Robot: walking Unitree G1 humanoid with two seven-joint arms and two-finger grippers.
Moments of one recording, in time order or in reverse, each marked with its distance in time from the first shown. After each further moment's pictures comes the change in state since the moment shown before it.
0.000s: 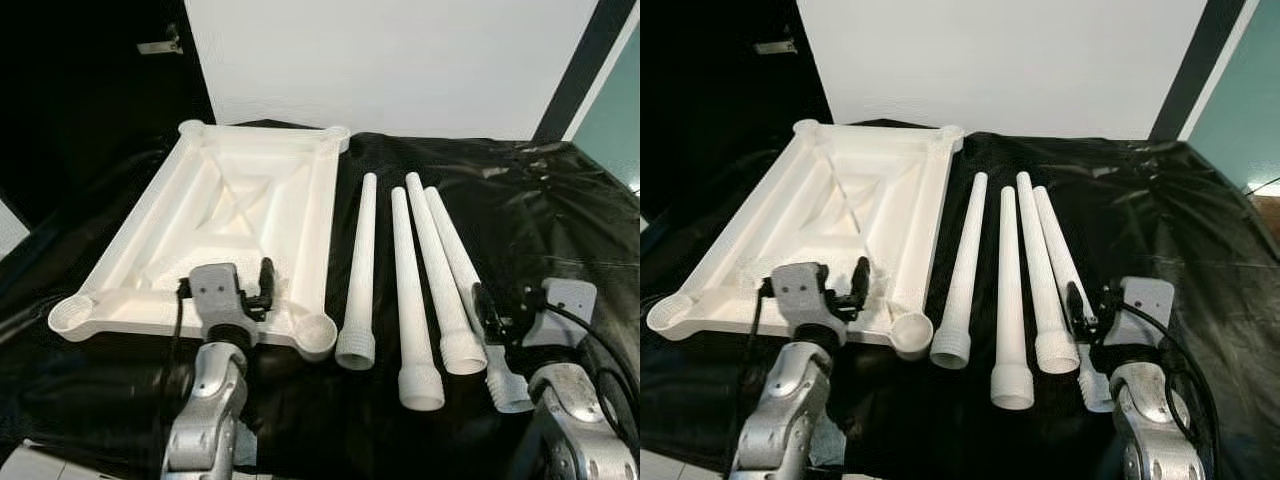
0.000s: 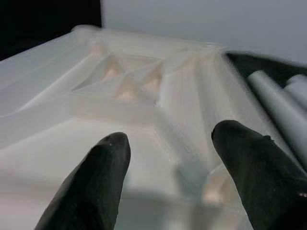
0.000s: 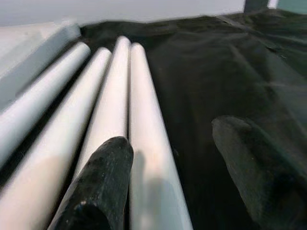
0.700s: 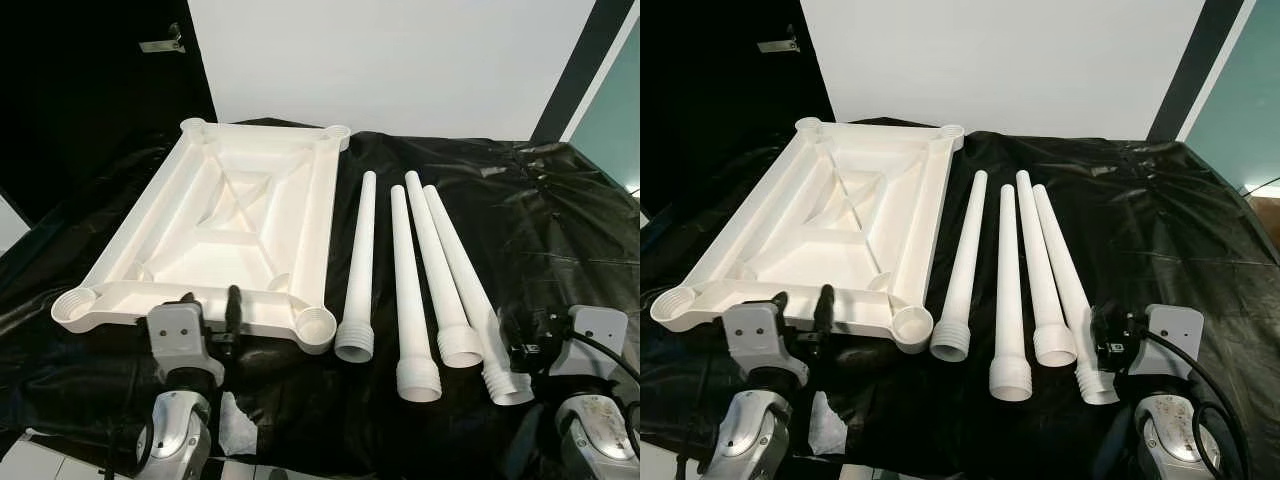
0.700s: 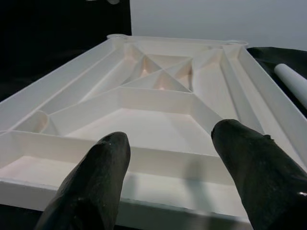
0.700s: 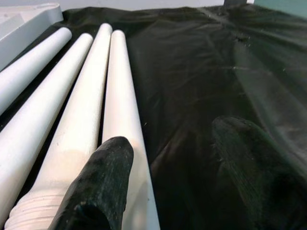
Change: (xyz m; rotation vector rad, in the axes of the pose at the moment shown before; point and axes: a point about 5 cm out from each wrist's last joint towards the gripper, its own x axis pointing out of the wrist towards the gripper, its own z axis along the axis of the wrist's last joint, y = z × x) left arm -0.032 0.017 0.005 0.092 -0.013 0.026; right arm -0.016 -0.014 -0.005 -0.030 0.055 -0.027
